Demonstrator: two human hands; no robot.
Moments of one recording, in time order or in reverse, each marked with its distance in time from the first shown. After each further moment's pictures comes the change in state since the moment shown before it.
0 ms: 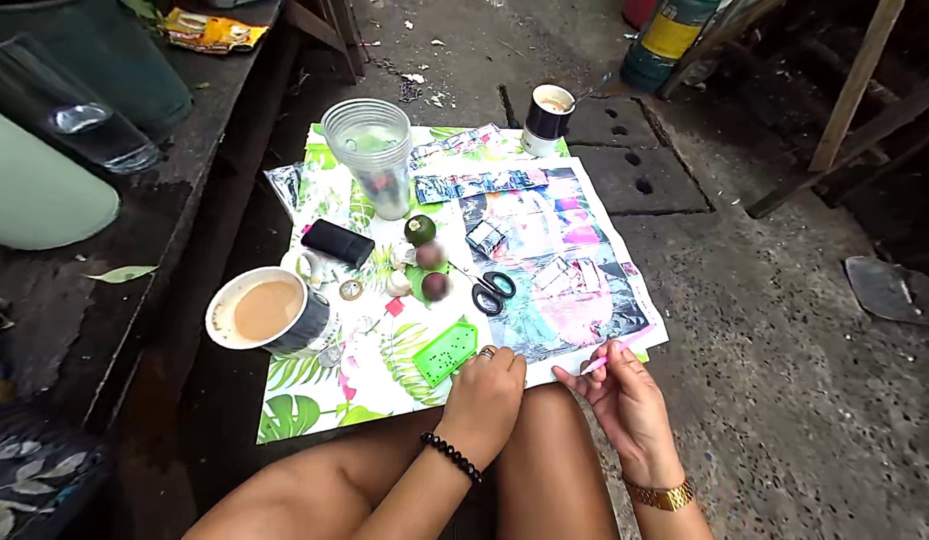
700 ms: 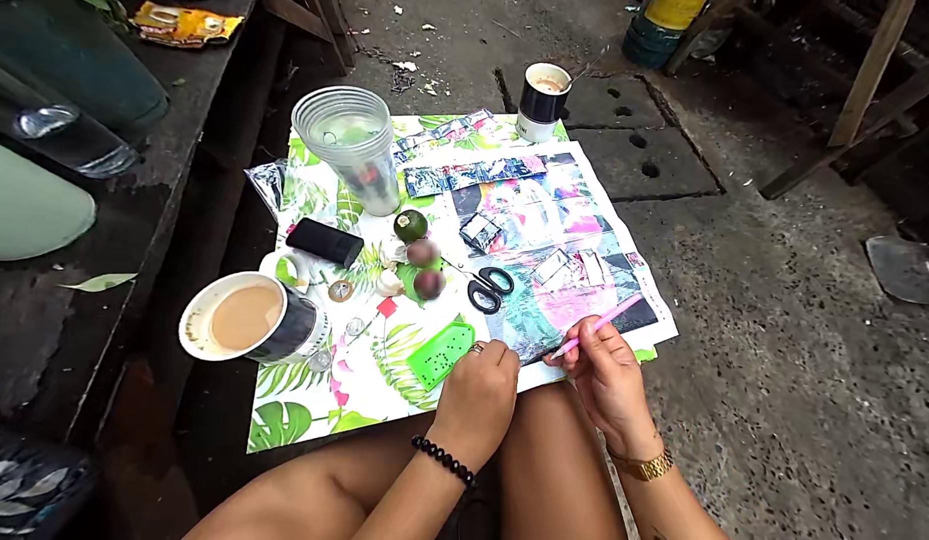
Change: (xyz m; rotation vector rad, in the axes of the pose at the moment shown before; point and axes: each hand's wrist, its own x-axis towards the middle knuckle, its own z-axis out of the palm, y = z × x) left_hand 0.004 -0.007 0.008 -0.007 0.108 -0.020; right_hand 0.026 0.016 0.012 -0.178 -0.238 -0.131
